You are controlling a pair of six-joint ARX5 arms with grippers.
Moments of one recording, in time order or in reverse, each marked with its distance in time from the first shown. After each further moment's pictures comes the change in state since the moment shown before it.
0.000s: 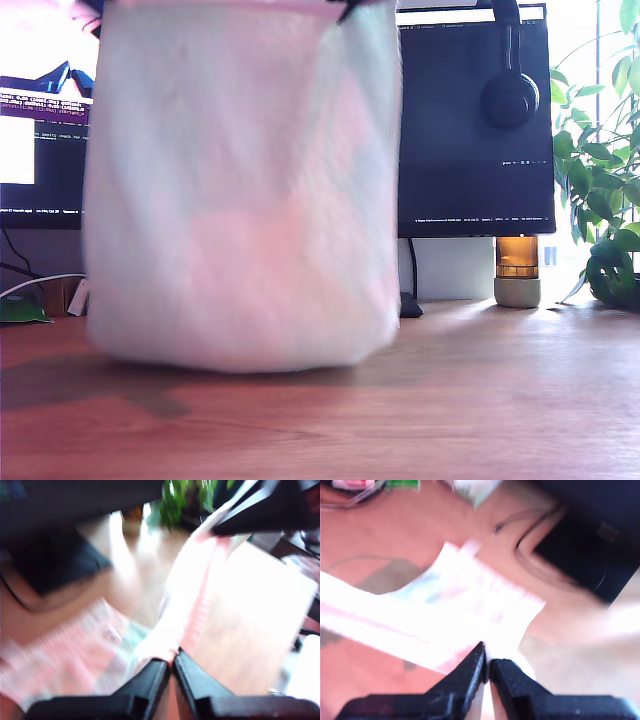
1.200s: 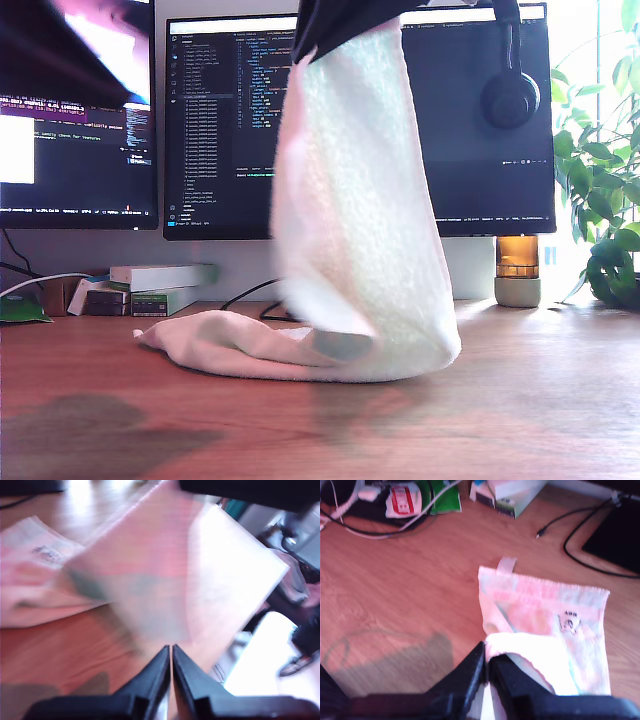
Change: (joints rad) left arm -0.549 -0.312 -0.456 0.302 -0.419 -0.492; right arm 0.197 -0.218 -0.553 0.568 0.045 0.208
